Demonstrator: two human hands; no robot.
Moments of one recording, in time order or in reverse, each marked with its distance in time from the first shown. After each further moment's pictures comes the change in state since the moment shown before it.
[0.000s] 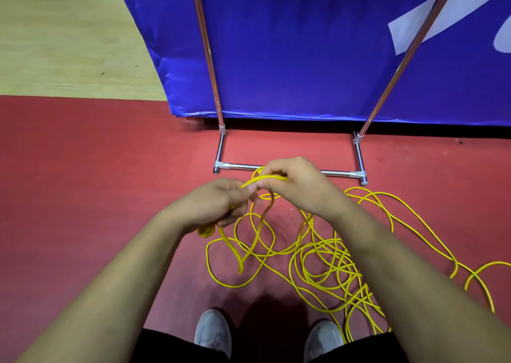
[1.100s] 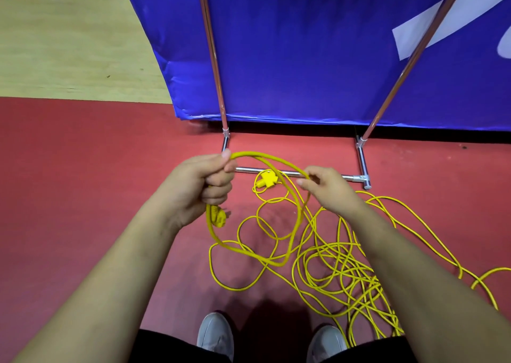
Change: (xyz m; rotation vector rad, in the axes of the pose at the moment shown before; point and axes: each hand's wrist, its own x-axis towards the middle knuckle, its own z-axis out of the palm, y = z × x) left_hand -0.012 0.012 -0.031 -0.696 0.060 0.134; right_hand -0.006 0.083 -0.013 -0.075 0.111 0.246
